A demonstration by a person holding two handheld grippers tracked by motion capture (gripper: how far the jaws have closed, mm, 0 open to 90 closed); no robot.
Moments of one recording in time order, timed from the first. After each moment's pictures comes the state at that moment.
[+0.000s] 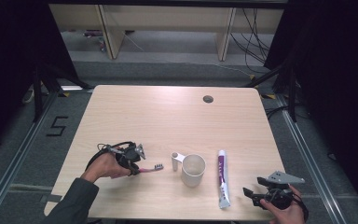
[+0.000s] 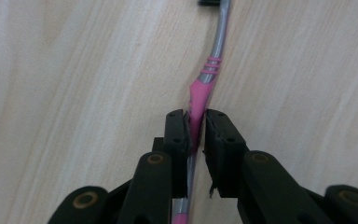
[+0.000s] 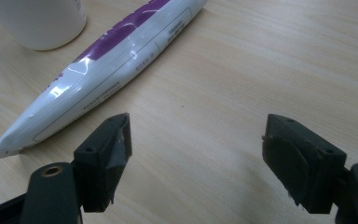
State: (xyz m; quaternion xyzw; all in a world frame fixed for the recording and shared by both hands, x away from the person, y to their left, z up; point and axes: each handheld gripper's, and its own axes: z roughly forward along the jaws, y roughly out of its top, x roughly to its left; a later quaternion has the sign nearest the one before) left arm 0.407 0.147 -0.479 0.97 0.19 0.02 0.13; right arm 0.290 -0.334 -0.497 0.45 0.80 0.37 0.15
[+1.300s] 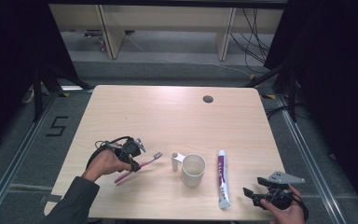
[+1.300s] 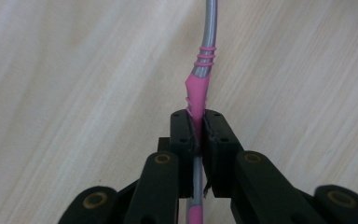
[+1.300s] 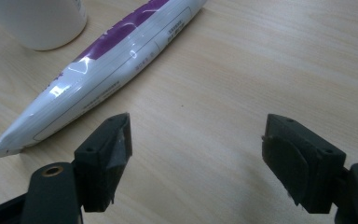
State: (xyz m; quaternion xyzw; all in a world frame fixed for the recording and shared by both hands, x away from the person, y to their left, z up) left arm 0.408 0.151 -0.455 0.95 0.26 0.02 0.18; right arm 0.290 -0.335 -0.498 0.46 0.79 0.37 0.14
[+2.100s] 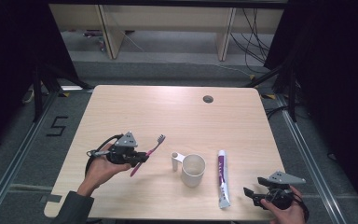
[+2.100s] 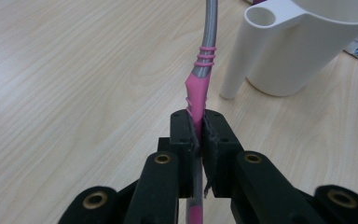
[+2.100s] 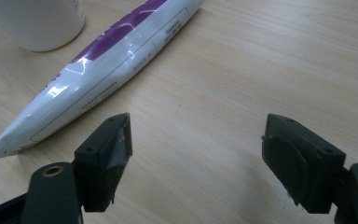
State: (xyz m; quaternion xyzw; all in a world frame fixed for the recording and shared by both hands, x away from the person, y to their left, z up) left arm 0.382 0.157 -0.439 0.87 0.28 0.10 0.41; right arm 0.290 -0.336 -0.498 0.46 0.79 0.38 0.15
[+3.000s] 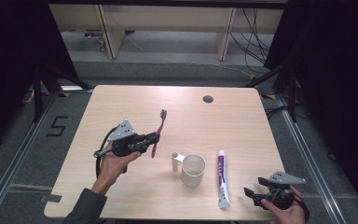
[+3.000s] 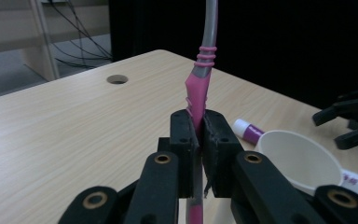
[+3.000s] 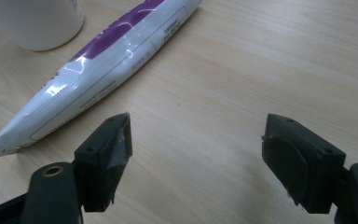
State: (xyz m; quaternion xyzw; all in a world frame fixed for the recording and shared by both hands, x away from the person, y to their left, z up) left arm 0.388 0.137 -0.418 0.74 0.29 0.14 0.59; right arm 0.288 -0.335 -0.498 0.47 0.78 0.38 0.13
